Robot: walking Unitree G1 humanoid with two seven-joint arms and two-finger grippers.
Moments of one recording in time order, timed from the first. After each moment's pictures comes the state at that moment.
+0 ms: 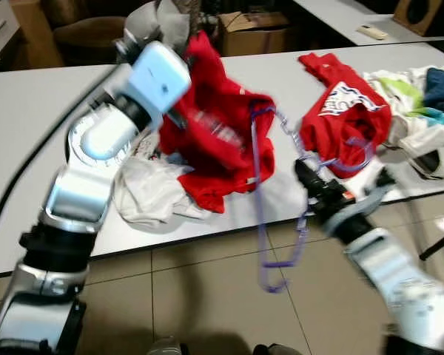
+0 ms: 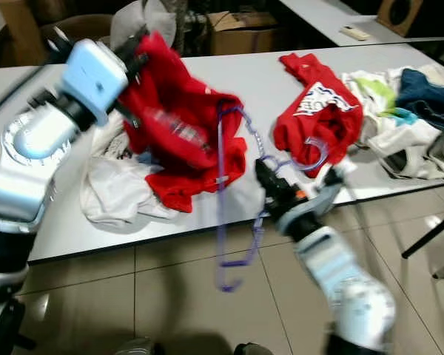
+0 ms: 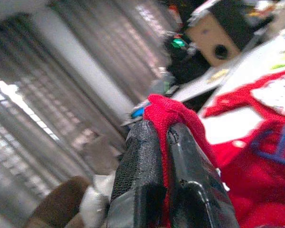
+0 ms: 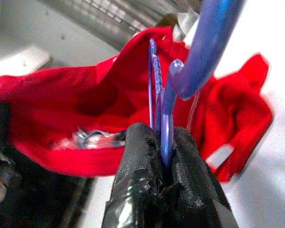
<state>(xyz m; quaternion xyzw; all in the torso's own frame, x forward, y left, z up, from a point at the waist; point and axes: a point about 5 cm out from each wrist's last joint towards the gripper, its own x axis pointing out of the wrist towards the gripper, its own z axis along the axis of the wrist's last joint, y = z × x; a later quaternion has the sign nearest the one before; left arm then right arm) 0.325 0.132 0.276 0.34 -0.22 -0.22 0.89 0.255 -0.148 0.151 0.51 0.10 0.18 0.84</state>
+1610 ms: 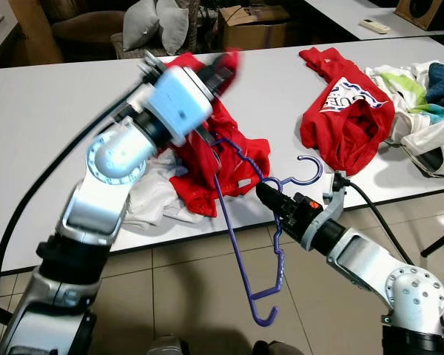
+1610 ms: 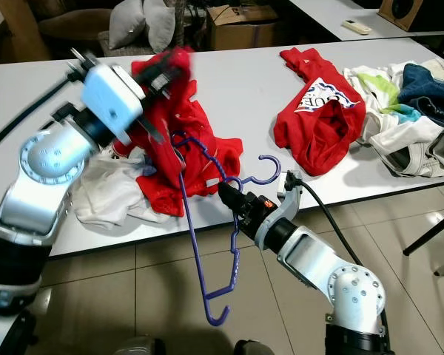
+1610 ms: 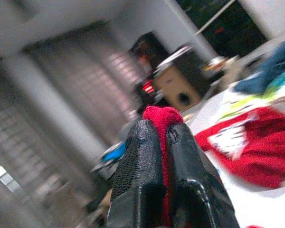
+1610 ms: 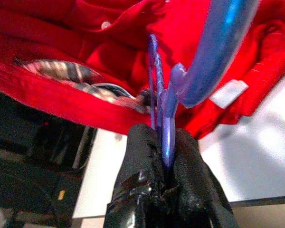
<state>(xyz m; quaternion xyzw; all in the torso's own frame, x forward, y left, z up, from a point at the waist) 0.302 0.101 0.276 0.30 -0.31 -0.33 0.84 0.250 -0.127 0.142 0.46 0.23 0.28 0.82</state>
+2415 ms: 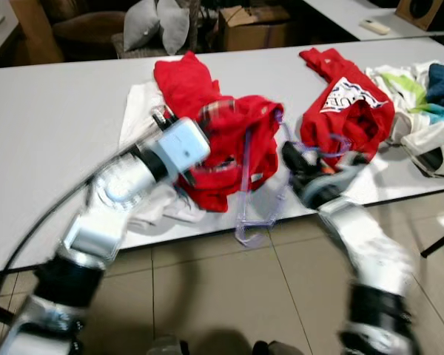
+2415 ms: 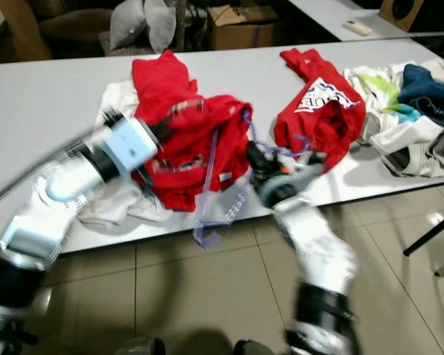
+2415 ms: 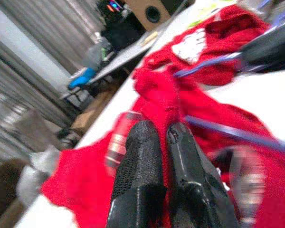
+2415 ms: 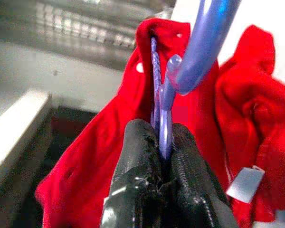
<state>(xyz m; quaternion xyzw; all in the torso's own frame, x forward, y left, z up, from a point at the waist) 0.308 0.117 0.202 0.34 -0.11 -0.32 0.88 0.316 -0.124 0.145 0.62 0.11 0.12 0.77</state>
